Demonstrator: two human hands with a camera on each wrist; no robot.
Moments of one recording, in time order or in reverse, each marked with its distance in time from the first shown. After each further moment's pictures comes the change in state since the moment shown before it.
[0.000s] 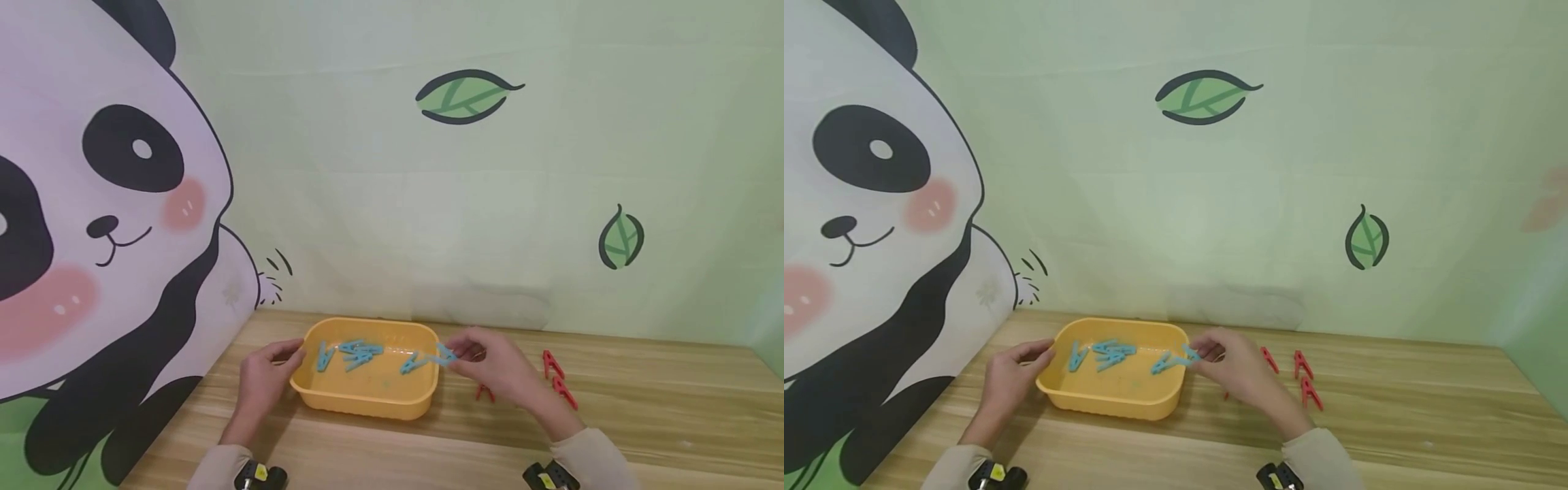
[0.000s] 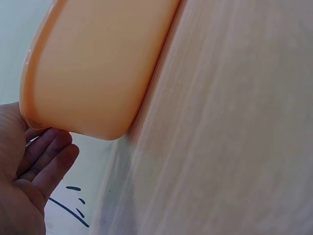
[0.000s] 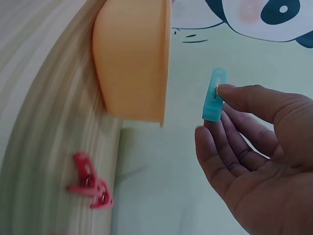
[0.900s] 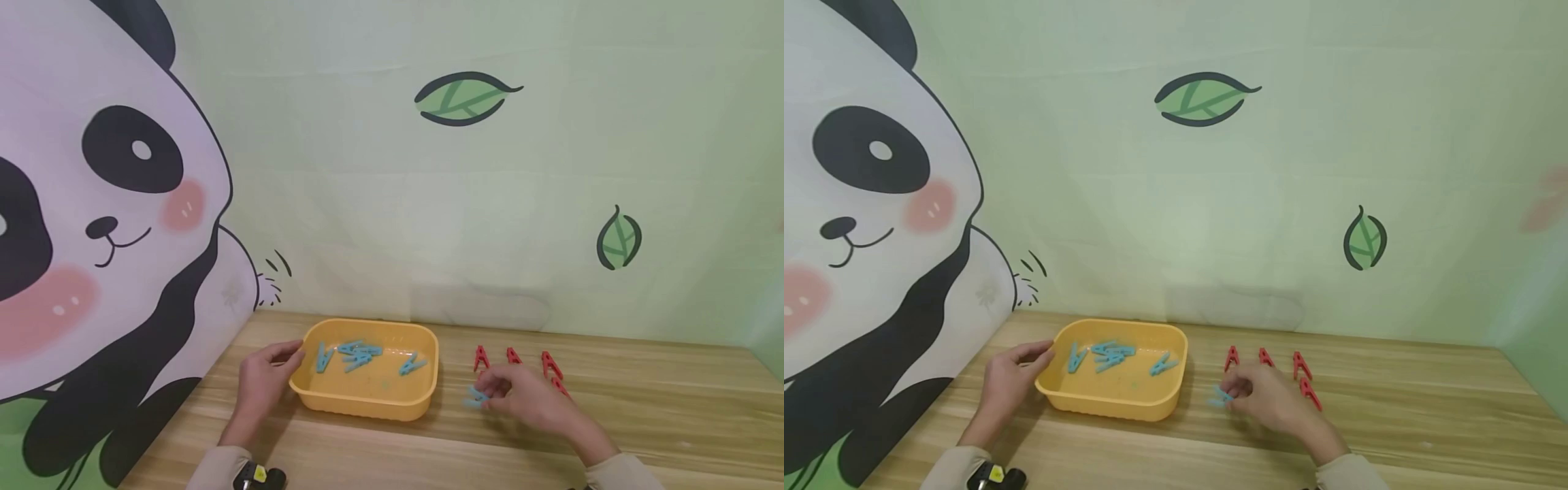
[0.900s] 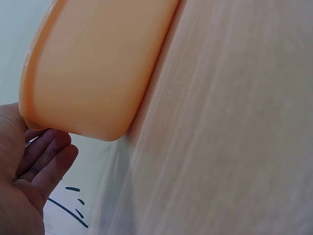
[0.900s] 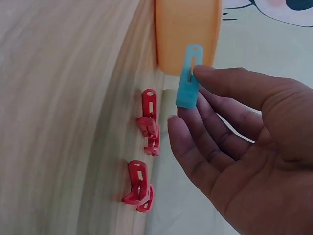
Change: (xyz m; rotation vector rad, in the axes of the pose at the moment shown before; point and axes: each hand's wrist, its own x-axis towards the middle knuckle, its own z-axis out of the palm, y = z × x) left_hand -0.001 0.002 0.000 -0.002 -0.004 -0.020; right_hand -0.036 0.046 -0.016 -0.016 -0.194 0.053
